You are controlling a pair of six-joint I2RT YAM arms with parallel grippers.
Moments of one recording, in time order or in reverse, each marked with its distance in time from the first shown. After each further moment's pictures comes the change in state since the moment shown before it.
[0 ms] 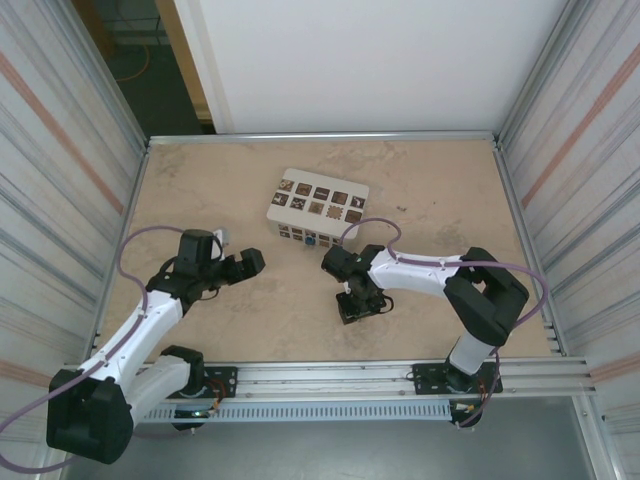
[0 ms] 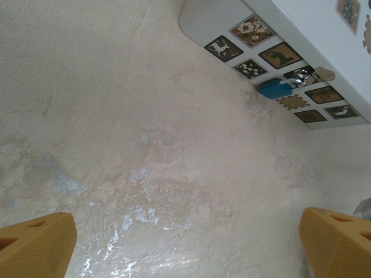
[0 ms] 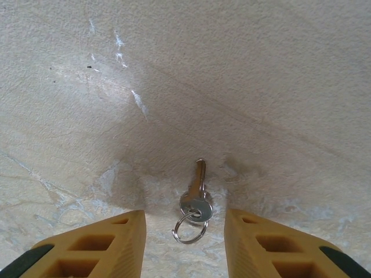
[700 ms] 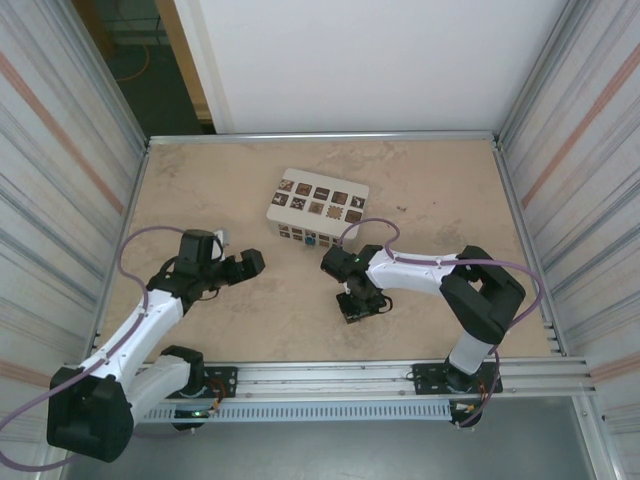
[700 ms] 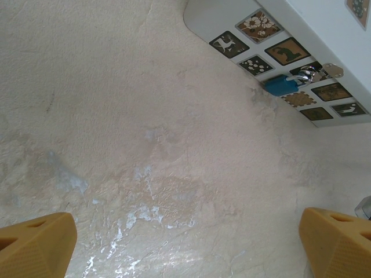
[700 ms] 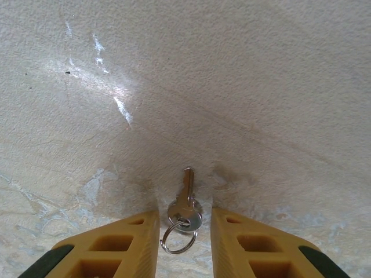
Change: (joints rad) left arm 0.000 0.013 0.000 -0.004 -0.002 0.003; right arm 0.000 0.020 0.002 -0.005 0.019 -0.006
